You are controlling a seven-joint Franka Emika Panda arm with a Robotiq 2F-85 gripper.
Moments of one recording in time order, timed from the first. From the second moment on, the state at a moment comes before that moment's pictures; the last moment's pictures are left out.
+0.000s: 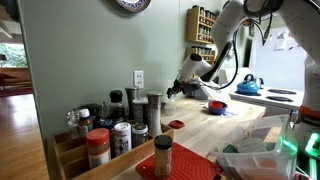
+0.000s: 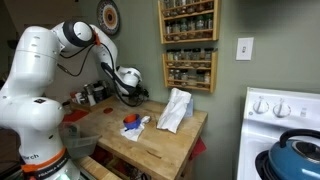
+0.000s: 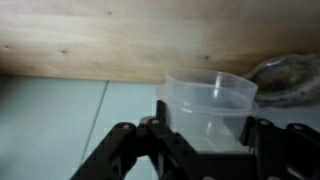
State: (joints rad) arm 0.30 0.52 -0.27 -1.96 -1.55 3.12 1.64
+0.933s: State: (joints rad) arm 0.02 0.61 0.05 -1.72 -2.25 3.16 2.16
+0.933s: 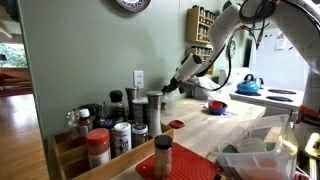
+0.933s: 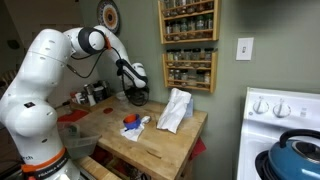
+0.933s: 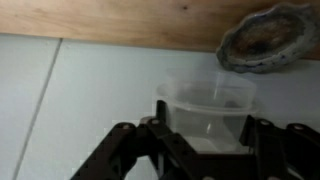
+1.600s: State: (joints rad) arm -0.22 0.68 0.30 -1.76 -2.51 3.00 2.25
